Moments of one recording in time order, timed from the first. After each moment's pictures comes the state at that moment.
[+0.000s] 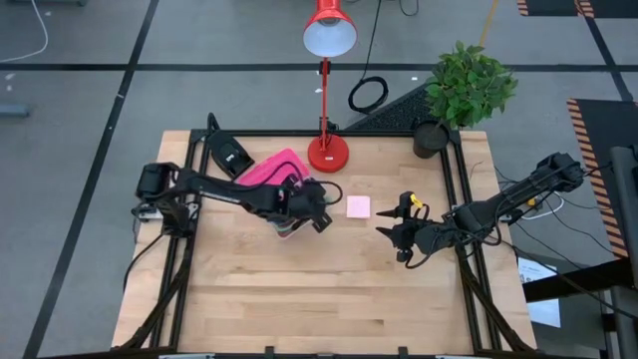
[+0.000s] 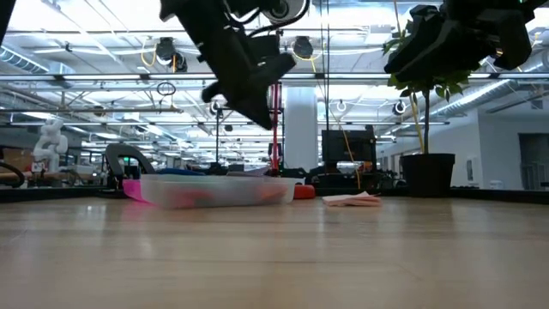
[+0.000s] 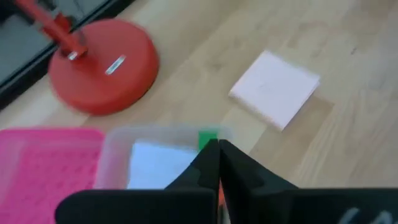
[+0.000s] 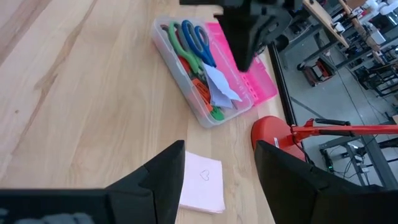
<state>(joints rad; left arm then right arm) -0.03 1.77 1.25 -0.40 -0.51 -0.50 0.45 1.04 0.62 -0.28 0.70 -0.20</state>
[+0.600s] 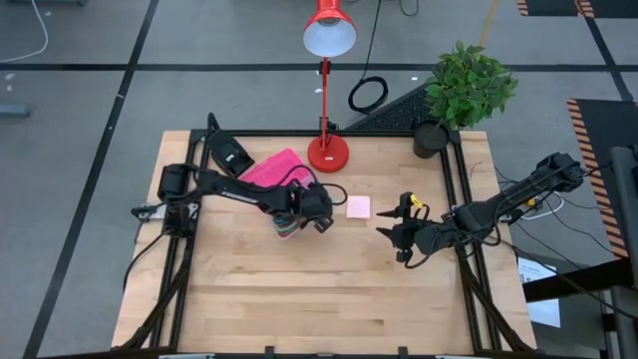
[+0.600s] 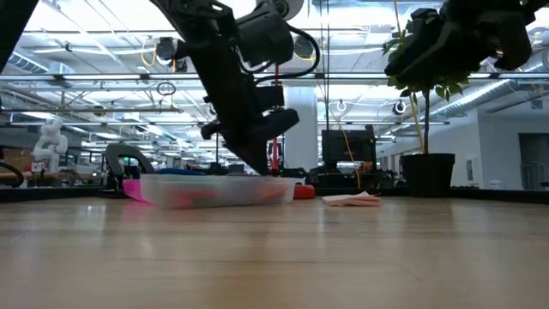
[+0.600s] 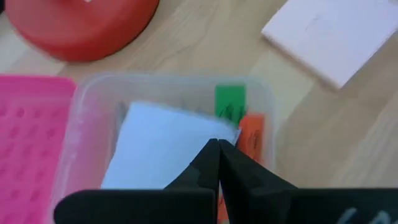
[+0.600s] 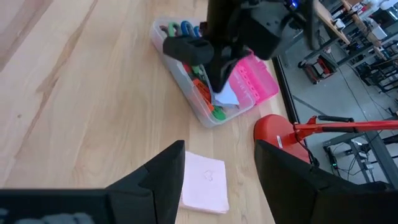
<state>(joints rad) 0.01 1.92 1.25 -0.43 -0.44 -0.56 0.45 1.04 0.61 -0.27 0.70 -0.17</state>
